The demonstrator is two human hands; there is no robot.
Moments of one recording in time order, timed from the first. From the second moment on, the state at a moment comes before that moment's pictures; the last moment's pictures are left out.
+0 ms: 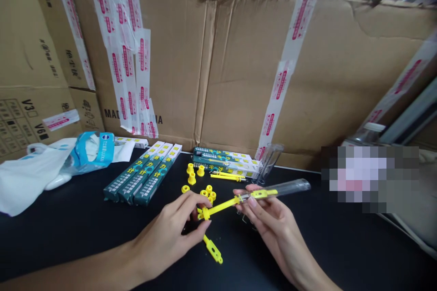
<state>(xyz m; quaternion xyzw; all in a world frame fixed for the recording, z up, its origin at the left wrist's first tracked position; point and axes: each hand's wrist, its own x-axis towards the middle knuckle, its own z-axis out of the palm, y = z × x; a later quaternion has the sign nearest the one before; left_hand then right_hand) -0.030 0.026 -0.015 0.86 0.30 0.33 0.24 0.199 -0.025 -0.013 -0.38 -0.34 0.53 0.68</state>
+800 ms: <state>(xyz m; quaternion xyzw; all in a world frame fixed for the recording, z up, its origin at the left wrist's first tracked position) -0.026 0.031 -0.013 0.83 0.29 0.35 0.33 0.183 -0.036 -0.004 -0.40 -0.48 0.54 0.56</state>
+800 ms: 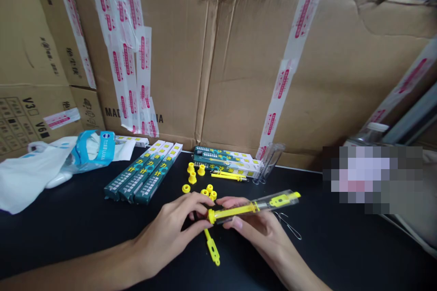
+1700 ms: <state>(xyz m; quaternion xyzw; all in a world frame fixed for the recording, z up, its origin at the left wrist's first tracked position) -0.027 0.031 -0.008 0.85 0.29 0.34 0.28 0.189 -0.026 -0.006 -0.42 -0.45 0.55 0.57</state>
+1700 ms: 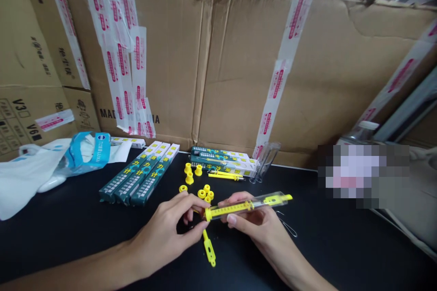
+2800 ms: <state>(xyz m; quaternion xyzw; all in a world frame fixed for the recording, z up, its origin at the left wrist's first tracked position) -0.029 0.047 -0.004 0.72 0.39 0.37 0.44 0.235 -0.028 0.009 -0.49 -0.69 0.19 0.49</state>
